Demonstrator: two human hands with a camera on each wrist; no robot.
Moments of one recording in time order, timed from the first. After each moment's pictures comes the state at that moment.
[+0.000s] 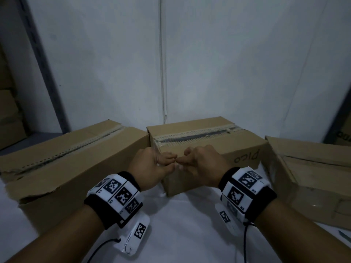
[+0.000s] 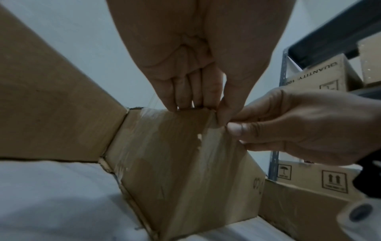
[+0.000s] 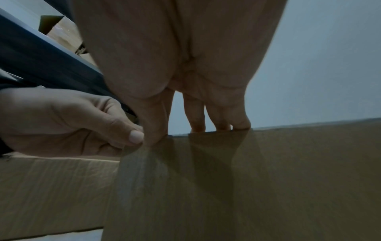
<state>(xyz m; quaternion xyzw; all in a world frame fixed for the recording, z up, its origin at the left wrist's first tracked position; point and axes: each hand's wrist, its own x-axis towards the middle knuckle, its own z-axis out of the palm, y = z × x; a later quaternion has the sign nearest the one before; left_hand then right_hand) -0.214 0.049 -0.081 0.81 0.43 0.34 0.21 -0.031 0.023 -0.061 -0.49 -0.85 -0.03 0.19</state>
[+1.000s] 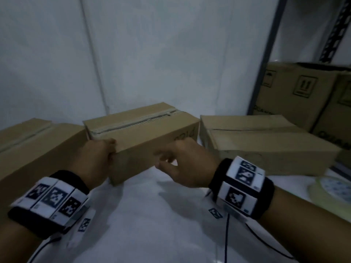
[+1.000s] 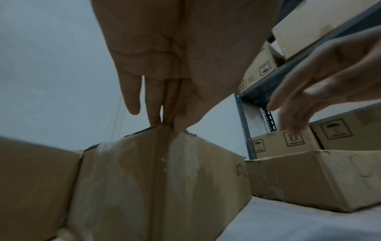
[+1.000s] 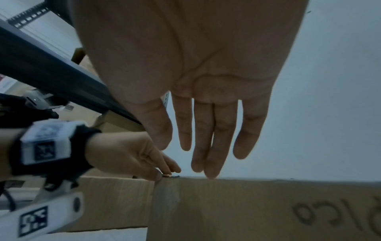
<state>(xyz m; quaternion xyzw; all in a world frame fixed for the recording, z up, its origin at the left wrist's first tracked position) -0.189 0.021 -0.061 0.87 0.46 0.19 0.02 0.019 -0.092 -0.037 -0.60 -0.77 0.06 0.20</state>
